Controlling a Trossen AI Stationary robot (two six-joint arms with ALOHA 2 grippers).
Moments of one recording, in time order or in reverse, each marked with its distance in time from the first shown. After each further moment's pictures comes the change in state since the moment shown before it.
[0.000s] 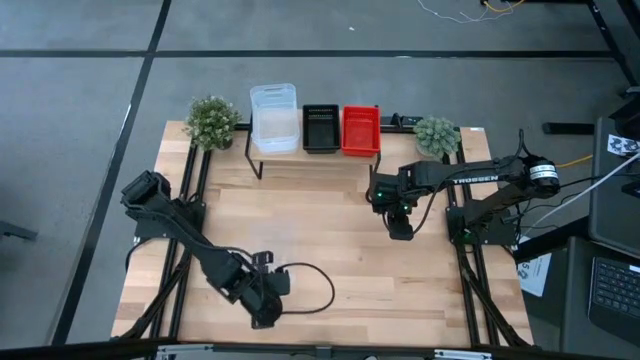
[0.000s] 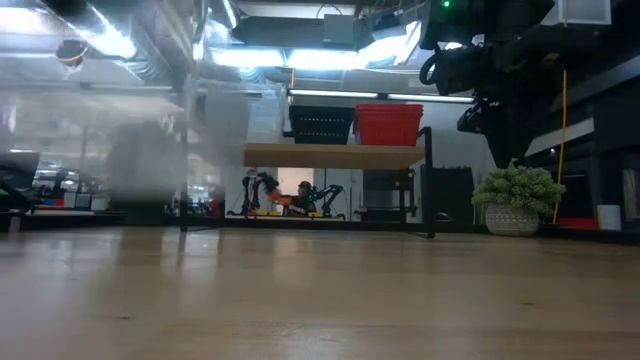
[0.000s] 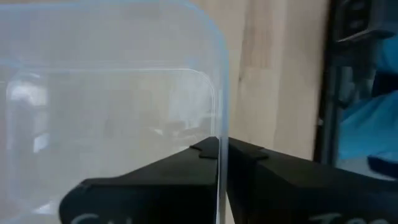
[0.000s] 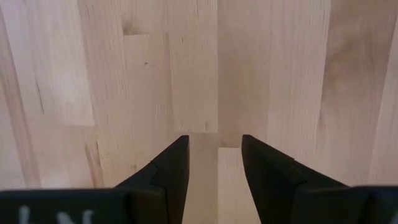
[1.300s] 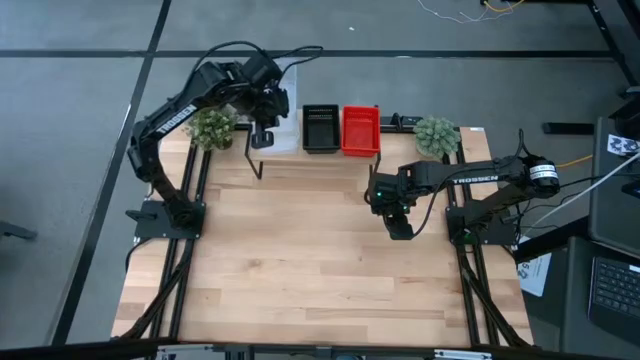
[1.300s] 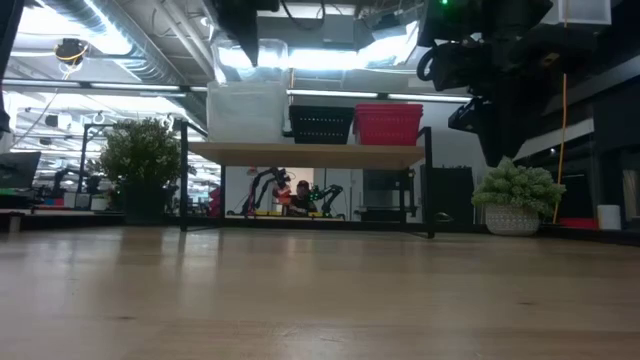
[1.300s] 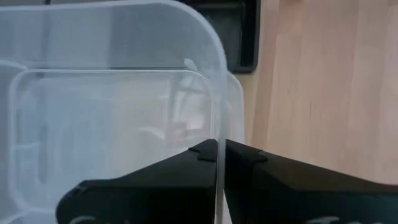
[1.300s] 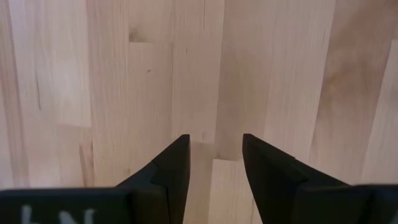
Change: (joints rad) left arm 1.263 -0.080 0.620 -0.567 0.267 1.246; right arm 0.000 0.000 0.000 0.034 0.000 -0.080
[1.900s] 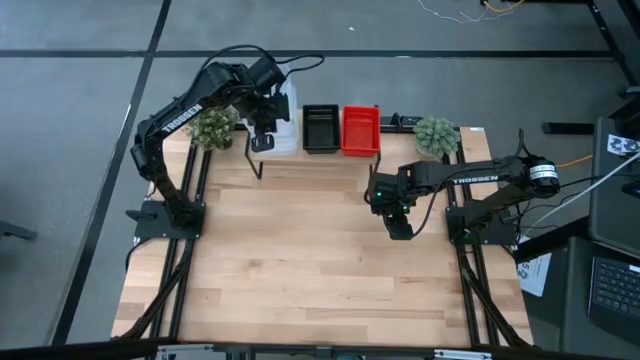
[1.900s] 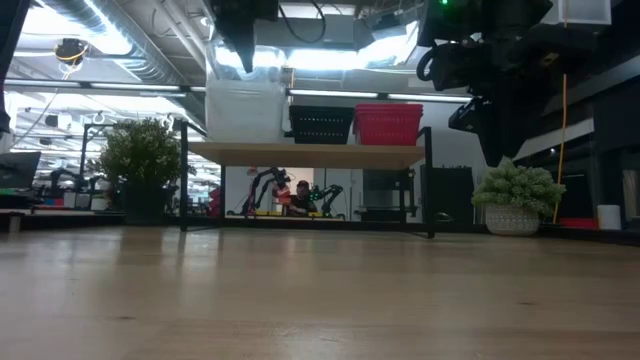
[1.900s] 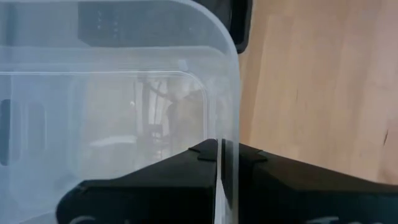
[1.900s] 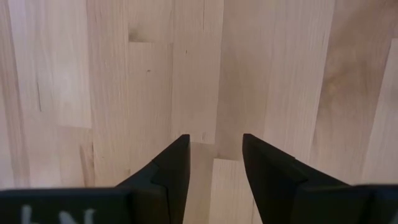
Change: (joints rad) left arm -0.004 0.030 0.000 -0.073 0.019 -0.052; right arm 0.000 0.000 0.000 0.001 0.000 0.007
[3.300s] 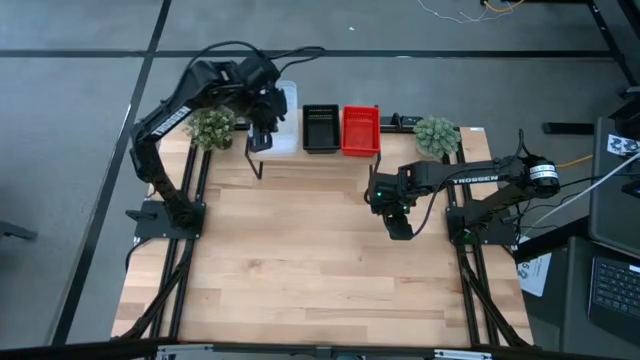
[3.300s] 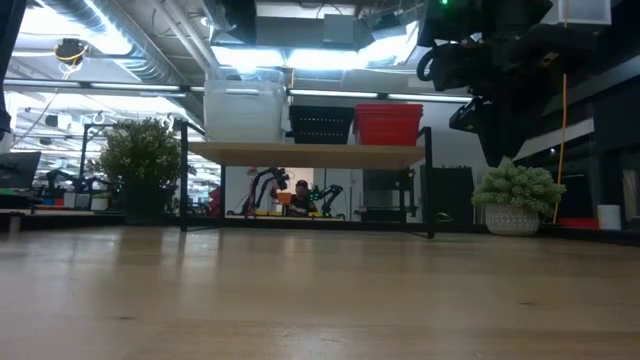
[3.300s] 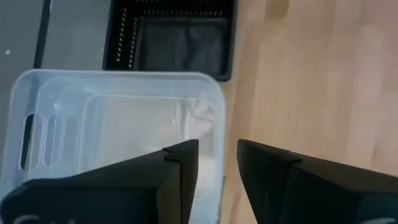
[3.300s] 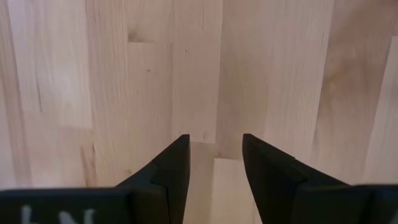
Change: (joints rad) left arm -0.057 -0.015 0.128 -0.035 -0.030 -0.043; right arm 0.000 0.000 0.000 -0.001 0.000 0.002
